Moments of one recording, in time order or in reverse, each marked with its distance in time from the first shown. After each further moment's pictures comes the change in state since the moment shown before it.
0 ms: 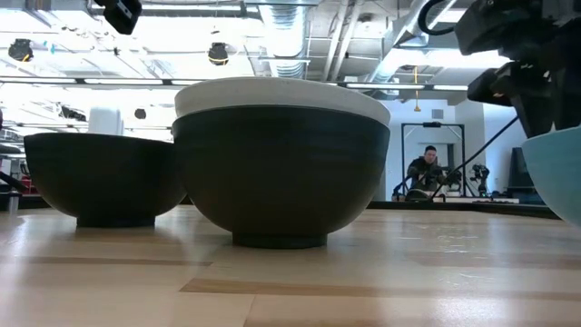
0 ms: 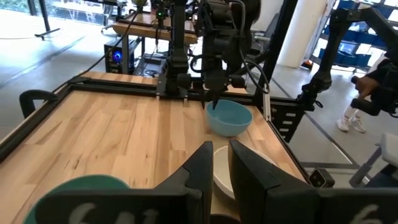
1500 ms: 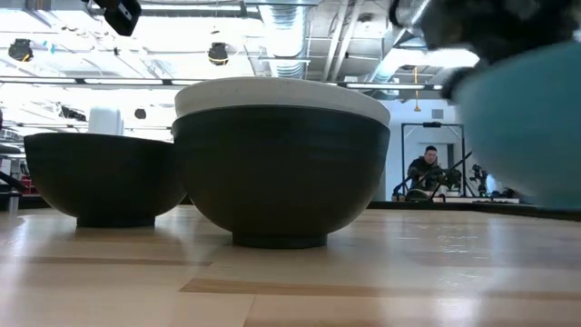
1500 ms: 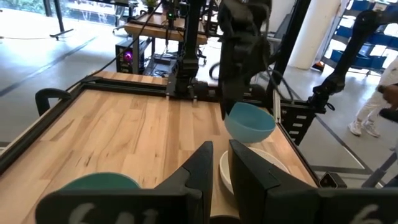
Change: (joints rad) left arm 0.000 0.000 0.000 0.001 -0.044 -0.003; right arm -0.015 0.166 0.155 0.032 0.037 0.020
